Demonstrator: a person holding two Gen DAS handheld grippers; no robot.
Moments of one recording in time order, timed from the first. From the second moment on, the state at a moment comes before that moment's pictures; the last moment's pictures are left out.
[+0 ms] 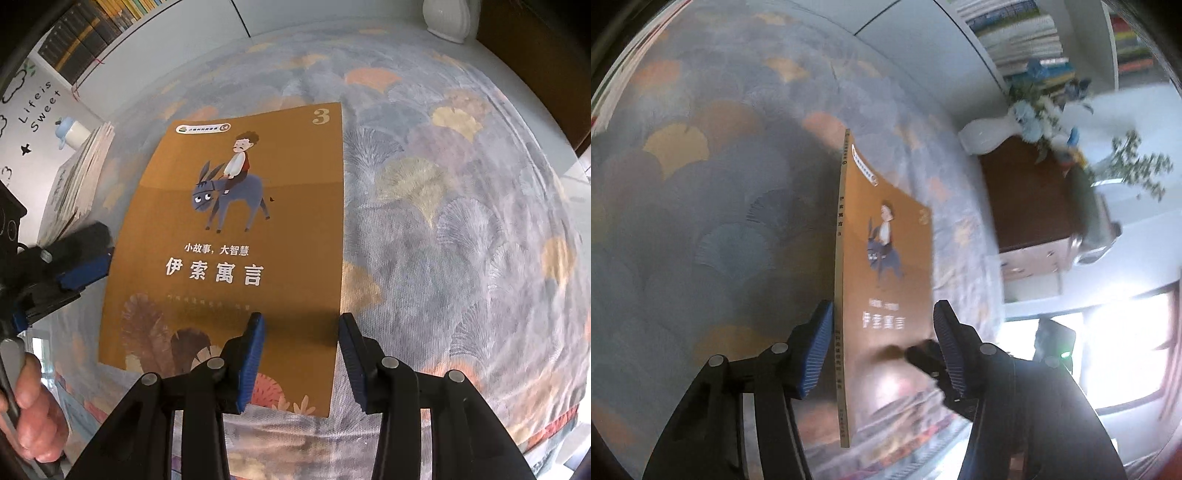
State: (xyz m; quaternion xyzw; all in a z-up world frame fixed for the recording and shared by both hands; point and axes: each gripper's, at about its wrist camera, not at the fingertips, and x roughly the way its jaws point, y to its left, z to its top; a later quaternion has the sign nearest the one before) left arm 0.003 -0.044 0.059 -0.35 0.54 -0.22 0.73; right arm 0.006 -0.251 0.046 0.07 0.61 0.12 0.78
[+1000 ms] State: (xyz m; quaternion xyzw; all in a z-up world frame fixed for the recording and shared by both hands) left arm 0.001 -0.076 0.040 -0.44 0.60 -0.23 0.63; right arm -0.004 -0.373 0.014 0.37 0.65 0.24 0.62
